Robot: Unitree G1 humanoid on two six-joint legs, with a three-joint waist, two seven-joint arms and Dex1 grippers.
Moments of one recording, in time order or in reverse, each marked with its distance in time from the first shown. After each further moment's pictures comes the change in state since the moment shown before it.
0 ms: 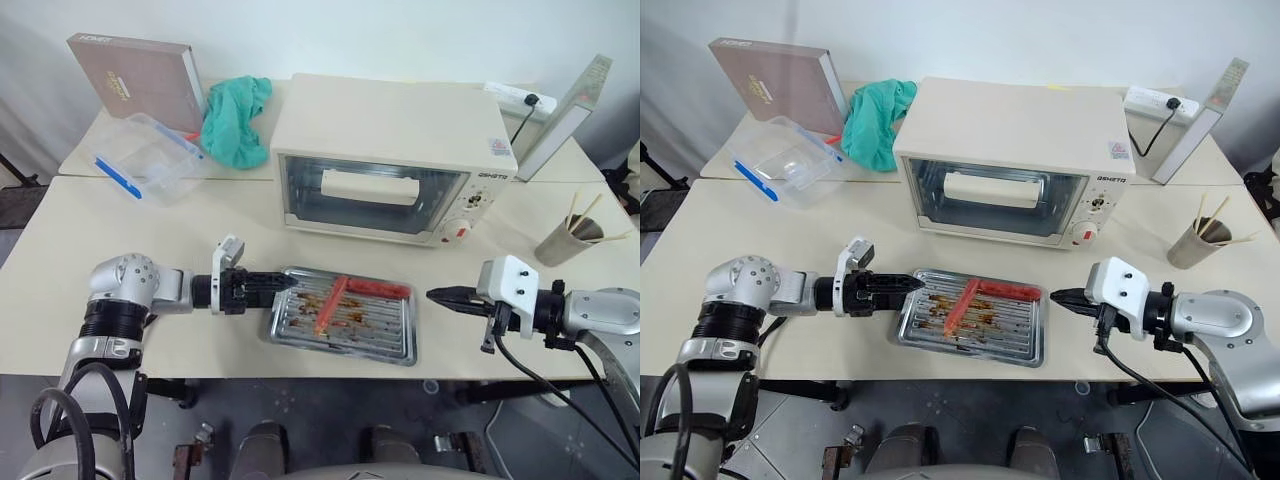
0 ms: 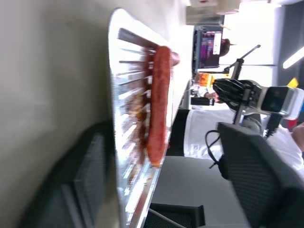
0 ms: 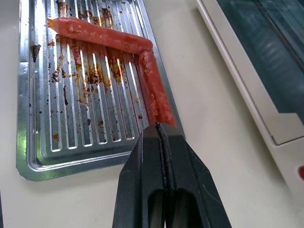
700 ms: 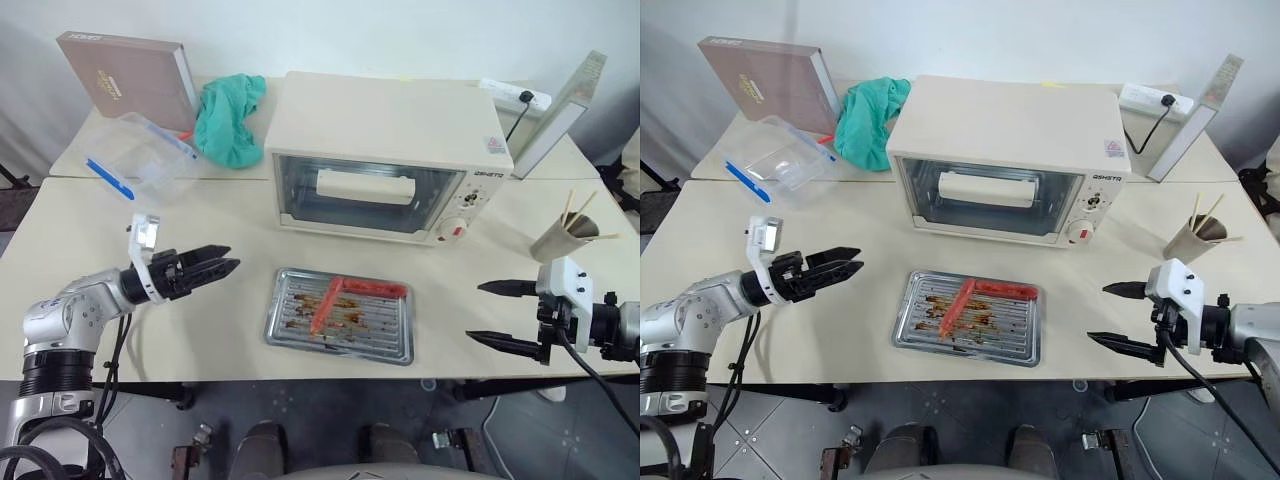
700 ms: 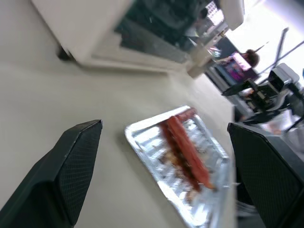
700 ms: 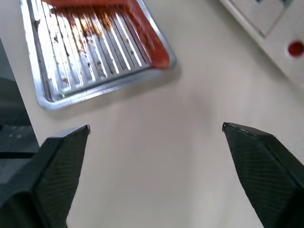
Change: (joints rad) left arm 0.310 0.118 0.197 -0.231 0.240 -0.931 -0.346; right arm 0.078 -0.051 -0.158 0.273 0.117 0.008 0.210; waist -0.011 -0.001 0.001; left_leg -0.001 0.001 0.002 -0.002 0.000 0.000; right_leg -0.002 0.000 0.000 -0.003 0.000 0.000
